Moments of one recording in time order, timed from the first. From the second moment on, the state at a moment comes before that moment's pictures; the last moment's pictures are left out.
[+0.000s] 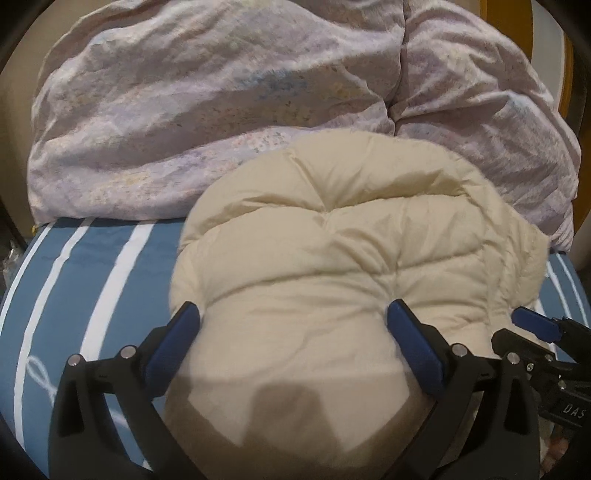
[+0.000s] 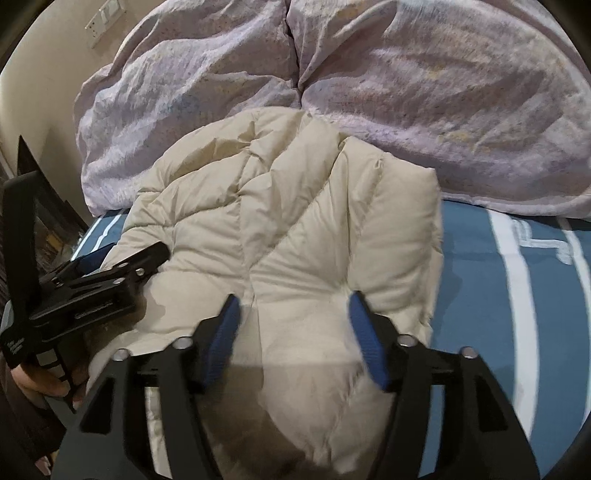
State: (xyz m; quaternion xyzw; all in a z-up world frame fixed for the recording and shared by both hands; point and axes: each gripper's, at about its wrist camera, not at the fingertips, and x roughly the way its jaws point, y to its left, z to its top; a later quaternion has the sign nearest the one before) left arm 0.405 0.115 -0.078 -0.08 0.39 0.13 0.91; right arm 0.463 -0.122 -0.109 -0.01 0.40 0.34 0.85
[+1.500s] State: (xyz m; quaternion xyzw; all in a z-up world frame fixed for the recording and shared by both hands) left arm 0.160 0.073 -0.007 -0.13 0.39 0.04 0.91; right arm 0.241 -0.194 -0.058 0.02 0.41 0.25 0.88
